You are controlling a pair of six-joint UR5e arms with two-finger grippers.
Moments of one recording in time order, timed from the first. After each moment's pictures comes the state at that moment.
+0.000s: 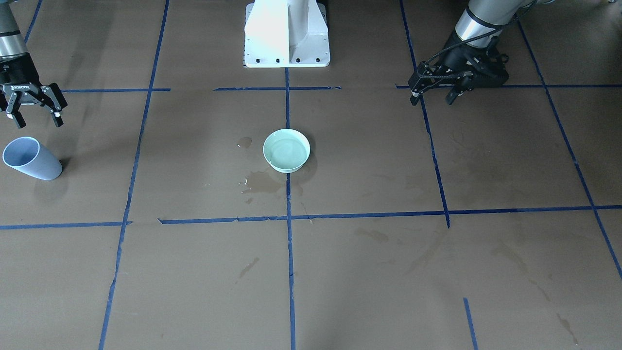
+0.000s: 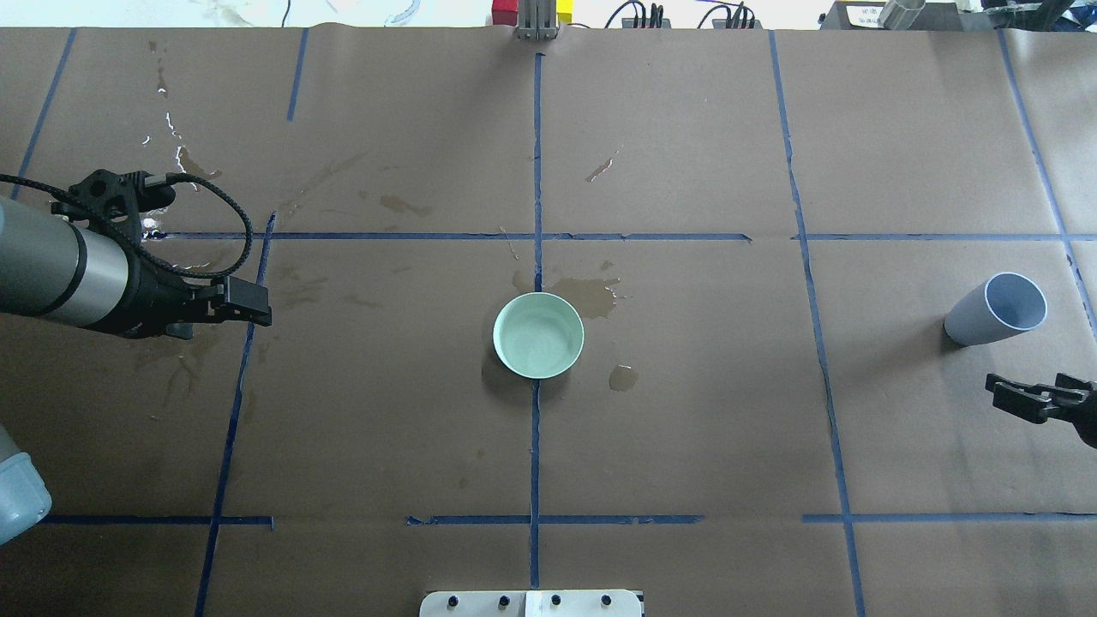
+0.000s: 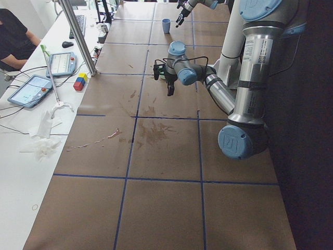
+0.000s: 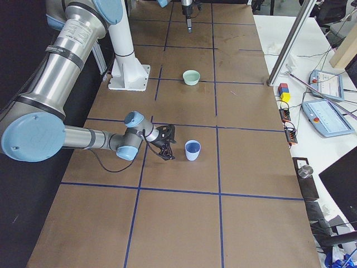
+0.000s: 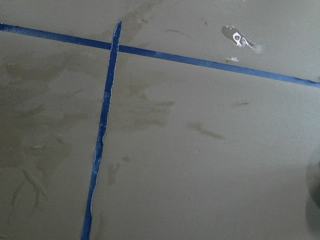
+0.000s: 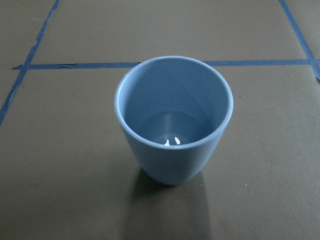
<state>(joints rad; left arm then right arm) -0.72 -1.67 -2.16 -1.75 -2.00 -1.25 0.49 -2.13 1.84 -0.37 1.37 1.22</state>
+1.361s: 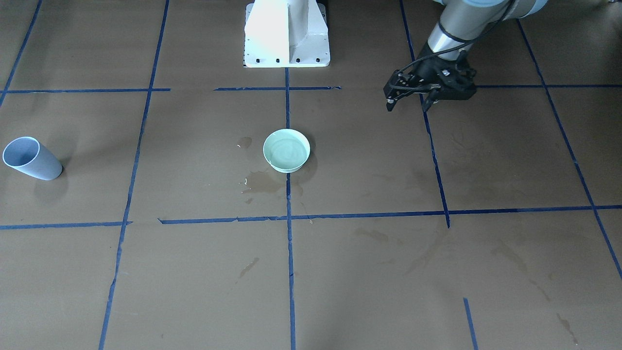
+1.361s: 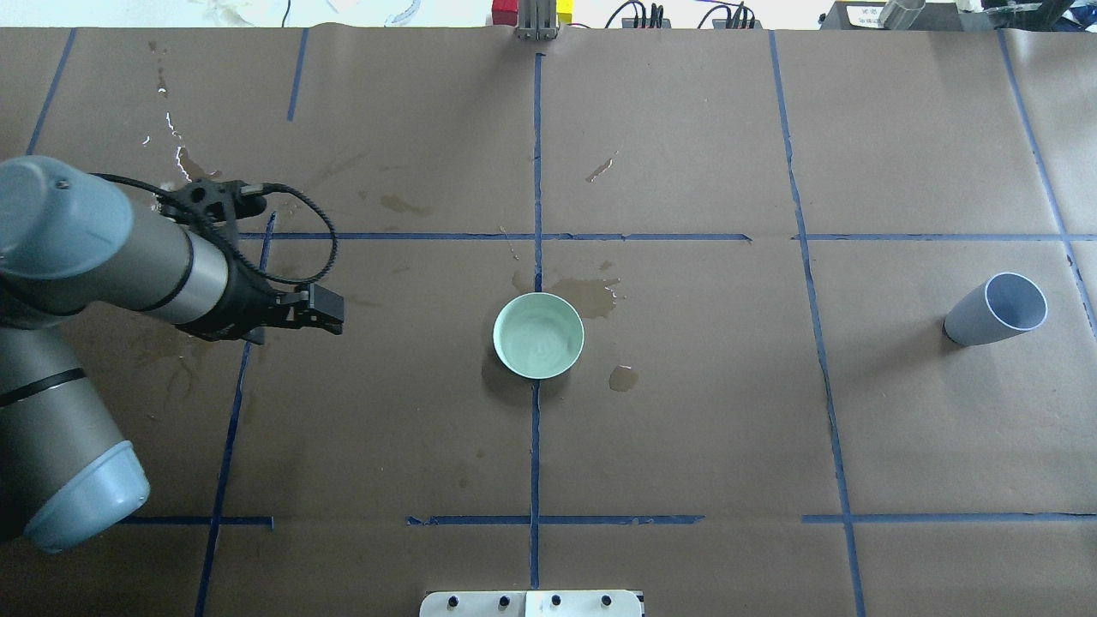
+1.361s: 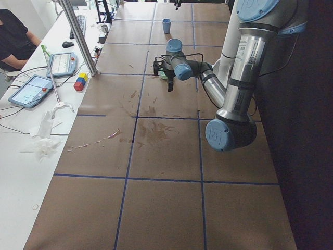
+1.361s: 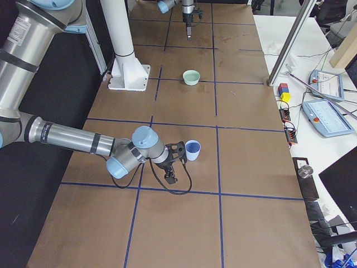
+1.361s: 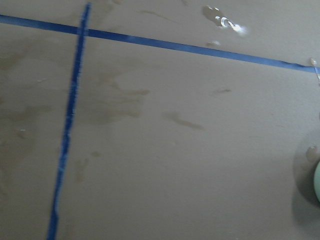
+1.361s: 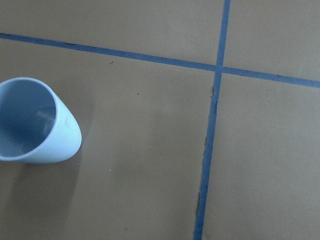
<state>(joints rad) -0.65 -1.88 -2.04 -1.67 -2.01 -1.25 1.34 -2.02 1.77 -0.74 2.22 0.38</state>
